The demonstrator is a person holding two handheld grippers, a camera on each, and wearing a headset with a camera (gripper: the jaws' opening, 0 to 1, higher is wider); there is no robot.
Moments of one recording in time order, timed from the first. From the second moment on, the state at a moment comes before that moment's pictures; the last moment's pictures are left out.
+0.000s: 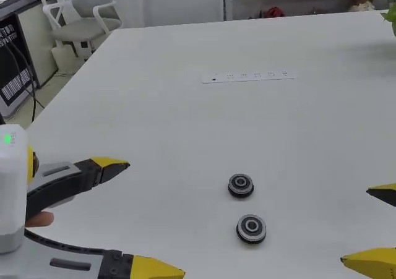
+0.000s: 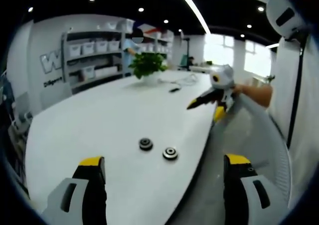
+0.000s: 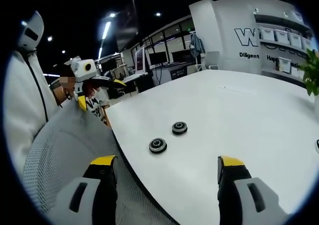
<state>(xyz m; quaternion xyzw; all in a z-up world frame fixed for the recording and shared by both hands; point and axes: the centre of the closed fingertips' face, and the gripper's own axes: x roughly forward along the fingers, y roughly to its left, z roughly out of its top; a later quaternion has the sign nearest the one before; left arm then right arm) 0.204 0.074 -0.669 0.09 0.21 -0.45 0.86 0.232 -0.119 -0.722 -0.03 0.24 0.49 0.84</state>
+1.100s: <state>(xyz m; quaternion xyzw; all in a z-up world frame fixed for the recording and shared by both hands) 0.247 0.024 -0.658 0.11 0.16 -0.53 0.82 0.266 -0.074 -0.734 -0.06 0.24 0.55 0.80</state>
